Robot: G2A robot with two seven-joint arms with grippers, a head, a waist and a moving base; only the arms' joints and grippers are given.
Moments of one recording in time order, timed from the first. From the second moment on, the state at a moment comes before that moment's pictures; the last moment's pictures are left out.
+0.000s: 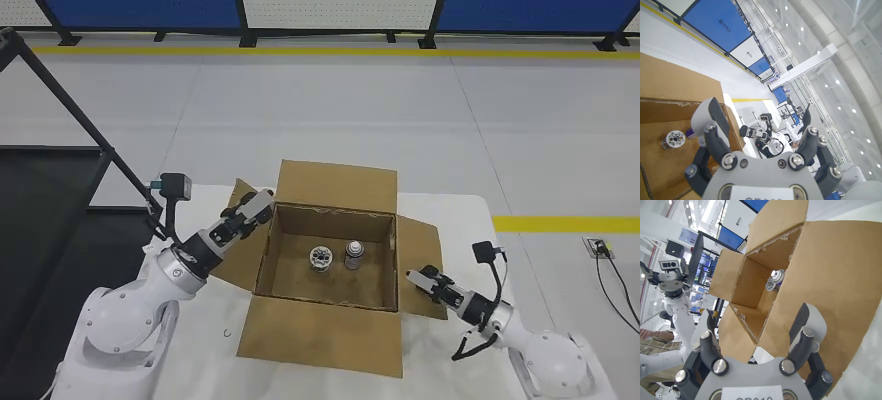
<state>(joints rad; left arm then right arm) 1.00 -1.18 -1.46 -1.90 -0.07 -0.06 -0.60 -1.23 -1.13 1.52 -1.71 -0.08 -0.28 0.73</state>
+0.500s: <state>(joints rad) 1.12 -1.16 -1.61 -1.97 -0.11 -0.10 -0.55 -1.05 -1.14 1.33 -1.80 -0.24 -0.22 0.73</state>
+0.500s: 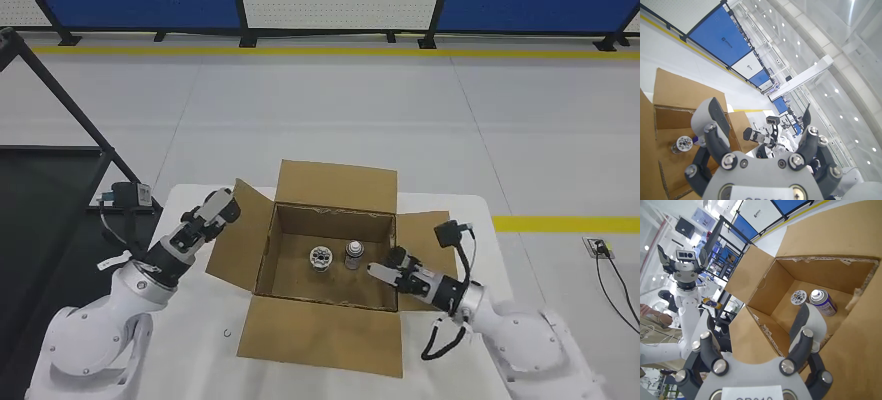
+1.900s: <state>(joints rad) 1.34 -1.15 -1.78 -2.01 -0.36 -0.13 -0.53 -0.58 -1.23 0.85 -1.46 -0.80 -0.02 0.85</state>
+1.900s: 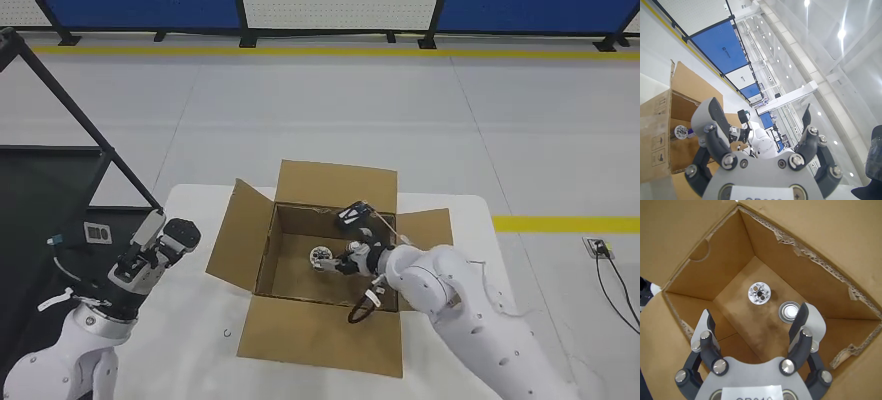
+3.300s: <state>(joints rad) 1.37 -1.15 -1.80 -2.03 -0.40 -0.15 -0.53 -0.57 -1.28 0.91 -1.41 -0.86 -0.09 0.87</state>
